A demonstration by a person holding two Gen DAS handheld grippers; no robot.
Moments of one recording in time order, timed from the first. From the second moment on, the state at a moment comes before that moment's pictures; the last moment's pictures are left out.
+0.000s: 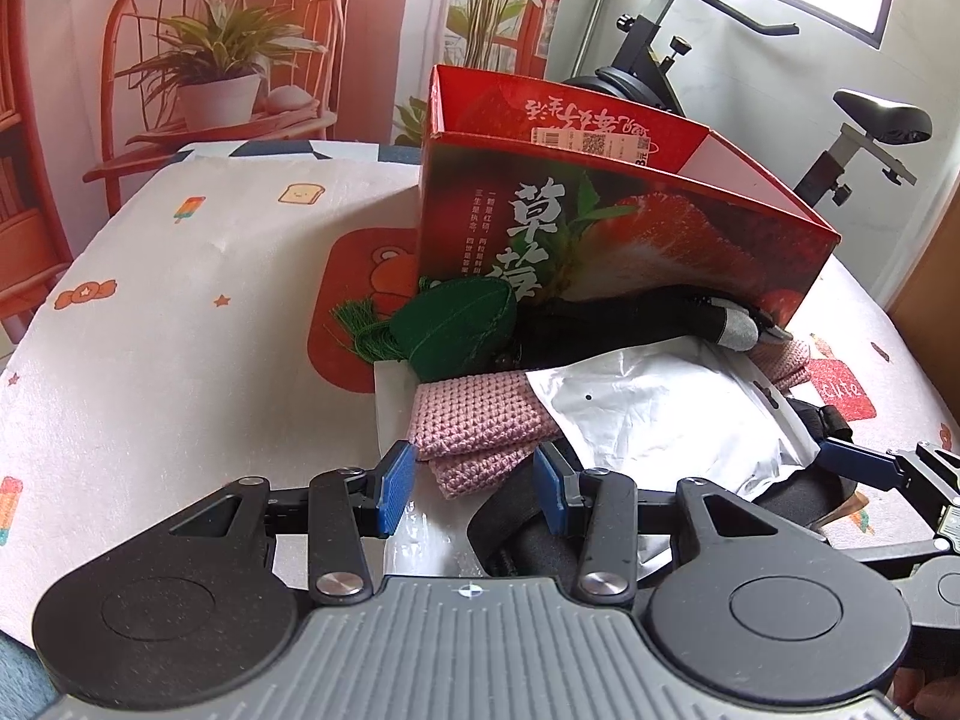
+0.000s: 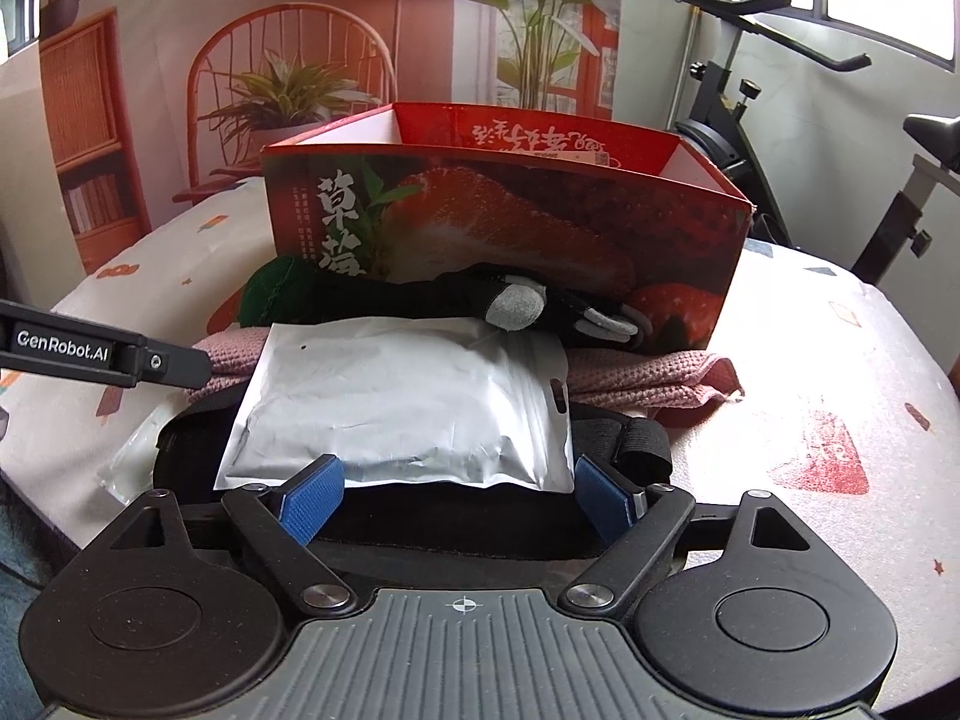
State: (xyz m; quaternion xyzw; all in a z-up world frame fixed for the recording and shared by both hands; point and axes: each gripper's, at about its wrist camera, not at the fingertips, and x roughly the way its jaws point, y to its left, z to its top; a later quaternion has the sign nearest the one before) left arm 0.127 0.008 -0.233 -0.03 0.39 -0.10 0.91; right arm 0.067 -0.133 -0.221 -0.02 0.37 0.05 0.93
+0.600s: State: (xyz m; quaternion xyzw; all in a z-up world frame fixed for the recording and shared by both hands) left arm 0.130 0.011 -0.239 -0.04 0.40 -0.09 0.91; right arm 0.077 -0.124 -0.228 -0.06 0.37 0.06 0.92
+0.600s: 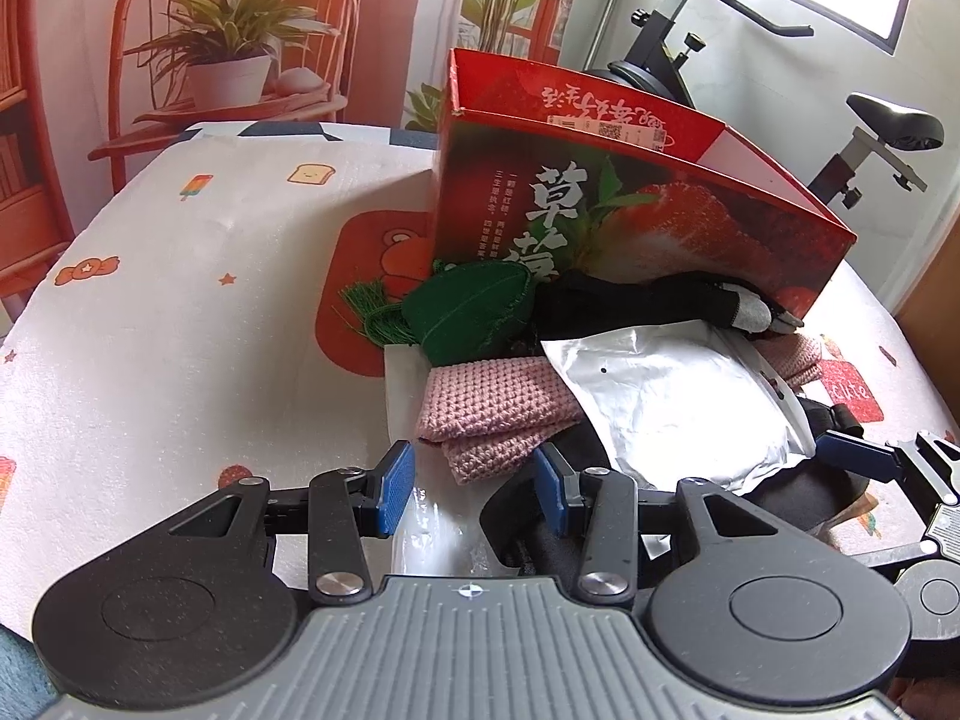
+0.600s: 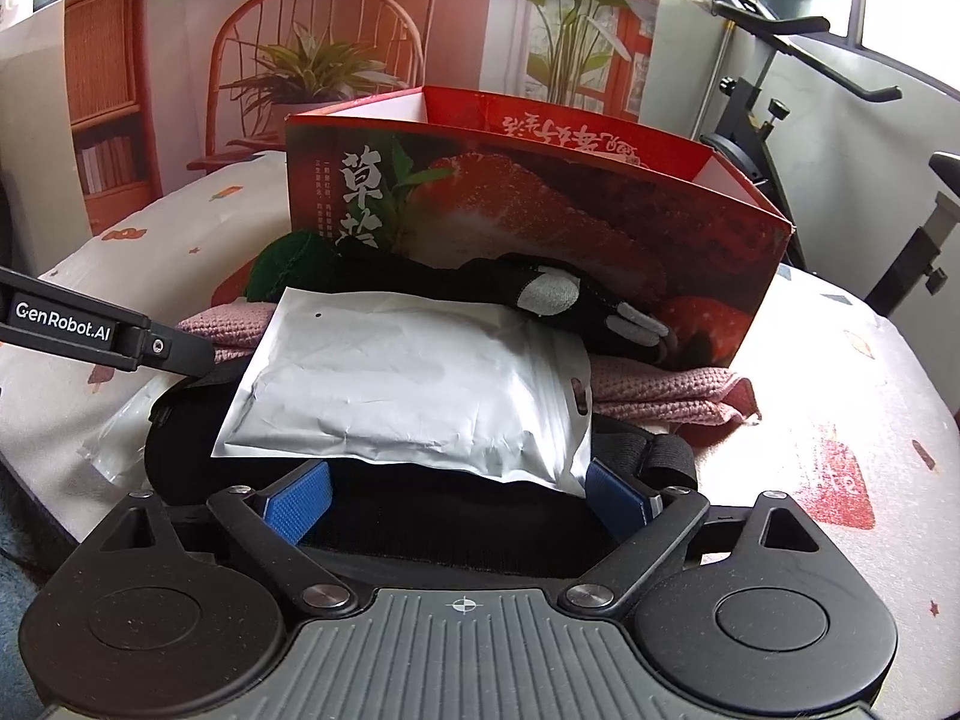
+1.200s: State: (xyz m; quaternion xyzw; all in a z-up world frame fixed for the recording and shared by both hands) left arm 0.132 0.023 -0.233 -0.07 0.38 -0.07 0.92; right arm 0.091 -0.141 -0.203 -0.03 0.33 0.07 0.94
